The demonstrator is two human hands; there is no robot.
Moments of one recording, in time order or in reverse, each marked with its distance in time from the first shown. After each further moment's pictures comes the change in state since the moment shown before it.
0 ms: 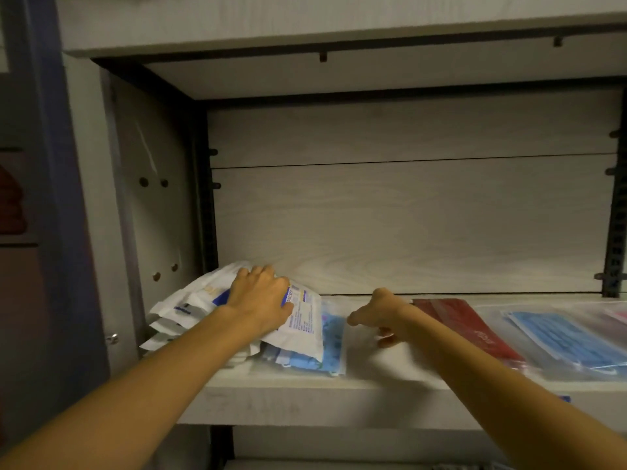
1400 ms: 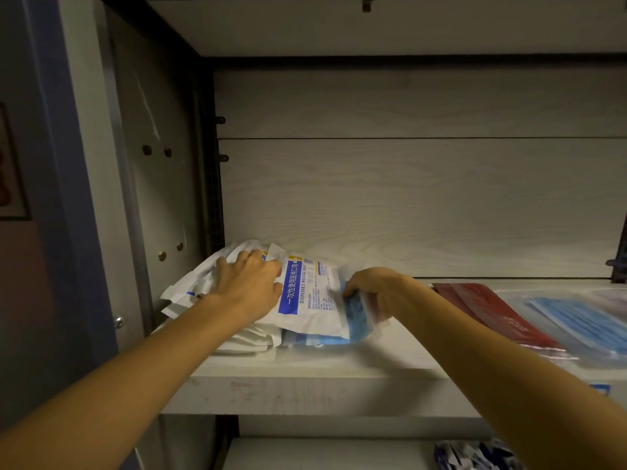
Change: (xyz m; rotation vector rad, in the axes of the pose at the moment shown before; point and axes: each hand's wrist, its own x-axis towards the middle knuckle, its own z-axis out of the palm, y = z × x) left_hand 0.002 -0.048 0.028 -0.092 -0.055 -0.081; right_hand 0.027 -0.046 0.033 0.369 -0.180 0.250
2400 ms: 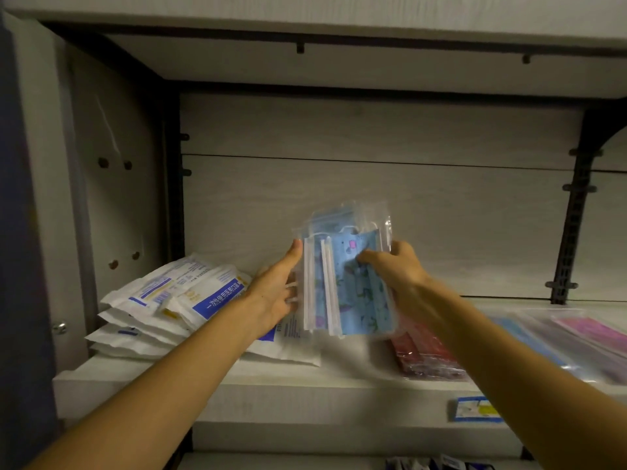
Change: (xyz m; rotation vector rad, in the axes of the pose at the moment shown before) left_hand 0.007 0.117 -0.026 -1.893 -0.284 -0.296; right_hand -0.053 0.029 -0.109 0.272 0.261 -0.652
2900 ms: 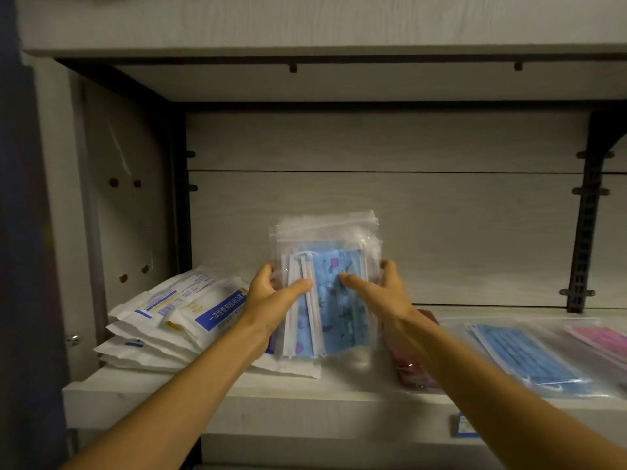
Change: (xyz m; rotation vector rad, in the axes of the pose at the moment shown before) left_hand -0.015 -0.010 0.004 0.170 0.204 0.349; right_hand -0.007 0.027 0.011 0.122 -0.091 -0.061
